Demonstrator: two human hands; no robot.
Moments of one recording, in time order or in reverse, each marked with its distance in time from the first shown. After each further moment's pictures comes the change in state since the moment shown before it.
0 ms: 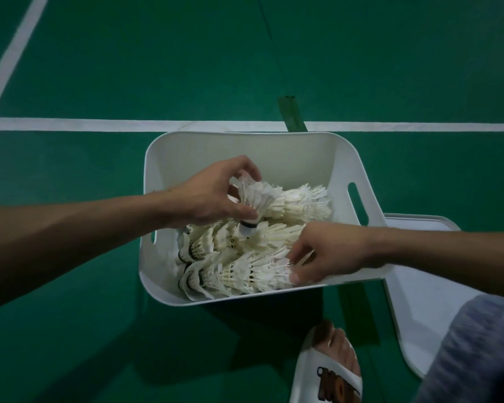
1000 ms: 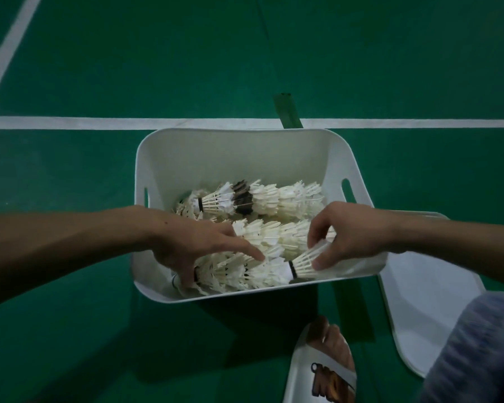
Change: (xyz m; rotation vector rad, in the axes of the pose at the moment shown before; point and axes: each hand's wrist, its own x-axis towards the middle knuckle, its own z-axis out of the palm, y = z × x) left_hand -0.014 -0.025 0.006 0.841 -0.832 0.064; right_hand -0.017 0.021 -0.022 -0.269 0.184 0.069
